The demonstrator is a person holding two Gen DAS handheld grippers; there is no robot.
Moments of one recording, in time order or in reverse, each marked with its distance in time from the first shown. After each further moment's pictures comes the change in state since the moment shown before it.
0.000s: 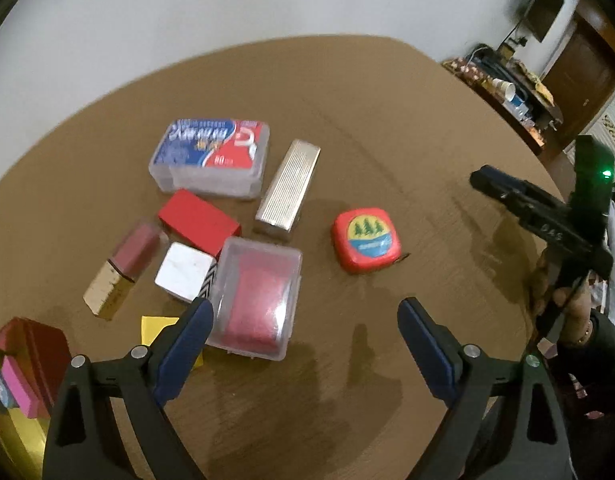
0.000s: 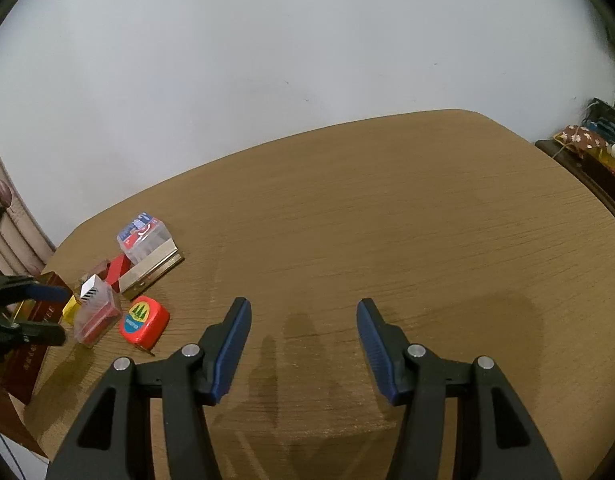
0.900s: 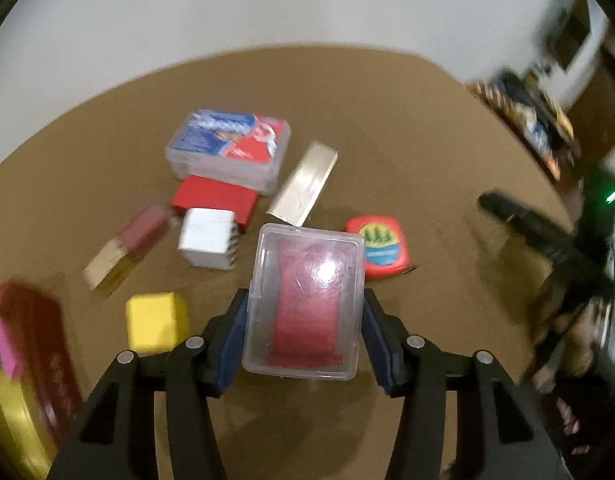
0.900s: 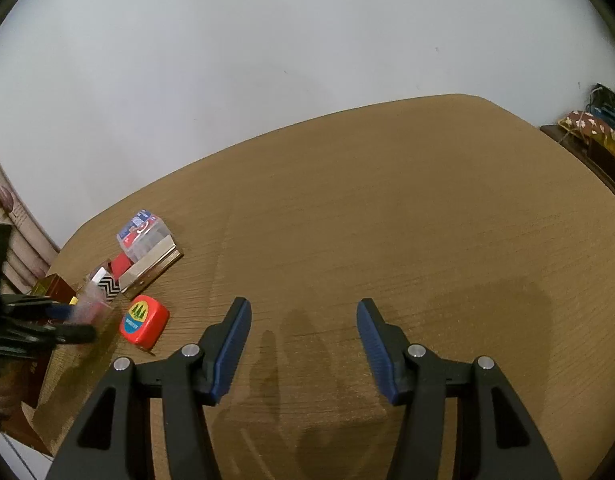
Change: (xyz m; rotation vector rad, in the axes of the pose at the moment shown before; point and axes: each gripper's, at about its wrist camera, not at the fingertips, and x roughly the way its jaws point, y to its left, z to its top) left arm -0.025 0.002 -0.016 -0.136 -0.074 0.039; right arm 0.003 -0.003 0.002 0.025 0.042 0.023
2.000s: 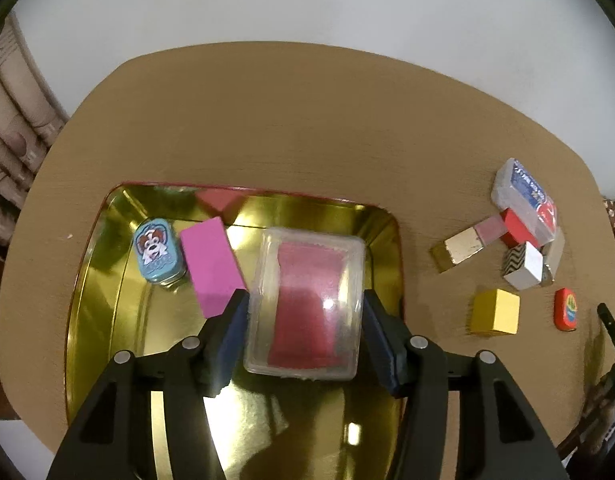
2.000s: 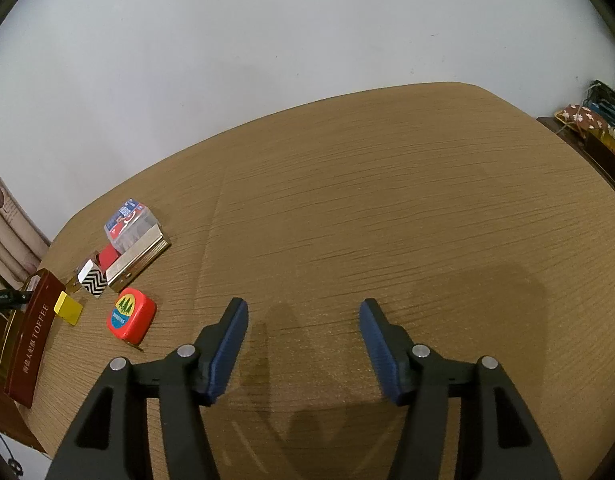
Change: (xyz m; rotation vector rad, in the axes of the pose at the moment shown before) left arm -0.058 0.201 -0.049 -0.432 0.010 0.313; right arm 0.012 0.006 -0.003 0.007 0.047 -0.038
